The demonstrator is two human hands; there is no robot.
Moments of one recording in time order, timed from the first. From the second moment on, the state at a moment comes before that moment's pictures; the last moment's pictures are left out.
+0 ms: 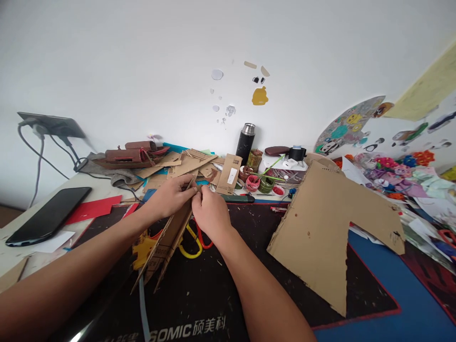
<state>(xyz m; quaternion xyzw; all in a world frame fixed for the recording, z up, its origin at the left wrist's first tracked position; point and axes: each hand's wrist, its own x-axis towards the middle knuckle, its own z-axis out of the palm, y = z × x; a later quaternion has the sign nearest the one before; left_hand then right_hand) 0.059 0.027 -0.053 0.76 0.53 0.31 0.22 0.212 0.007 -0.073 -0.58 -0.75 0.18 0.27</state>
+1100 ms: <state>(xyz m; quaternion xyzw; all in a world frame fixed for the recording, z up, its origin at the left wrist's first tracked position) 0.059 0.028 -0.057 0.75 0.53 0.31 0.23 0.211 0.005 -0.069 -0.59 -0.75 0.16 0.25</state>
